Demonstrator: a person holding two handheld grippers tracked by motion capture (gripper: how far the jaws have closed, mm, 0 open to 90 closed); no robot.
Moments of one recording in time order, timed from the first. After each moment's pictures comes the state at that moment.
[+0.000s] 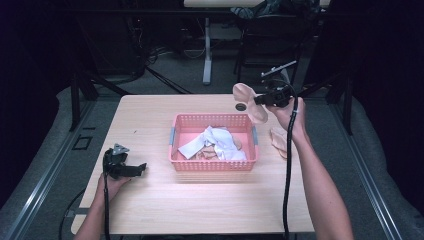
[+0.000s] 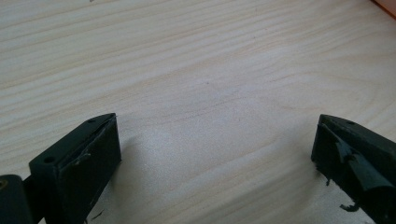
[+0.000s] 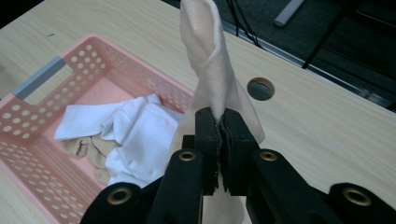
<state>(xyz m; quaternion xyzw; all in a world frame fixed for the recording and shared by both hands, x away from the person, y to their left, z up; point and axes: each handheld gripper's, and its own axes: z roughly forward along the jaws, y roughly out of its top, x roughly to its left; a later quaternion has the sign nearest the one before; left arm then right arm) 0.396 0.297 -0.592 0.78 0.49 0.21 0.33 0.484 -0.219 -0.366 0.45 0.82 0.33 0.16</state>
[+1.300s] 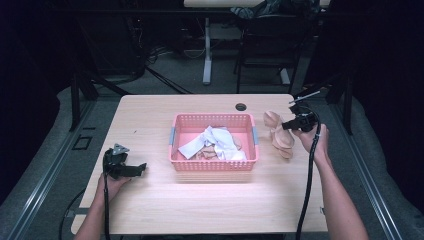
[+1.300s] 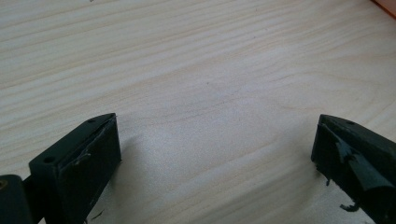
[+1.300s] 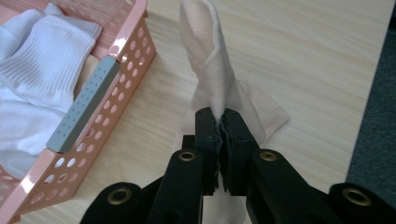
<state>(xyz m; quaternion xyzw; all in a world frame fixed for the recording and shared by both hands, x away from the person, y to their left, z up) 0.396 0.296 -0.592 0.78 0.49 0.21 0.33 0.475 -0.306 -0.461 0.54 0.79 0.26 0.13</state>
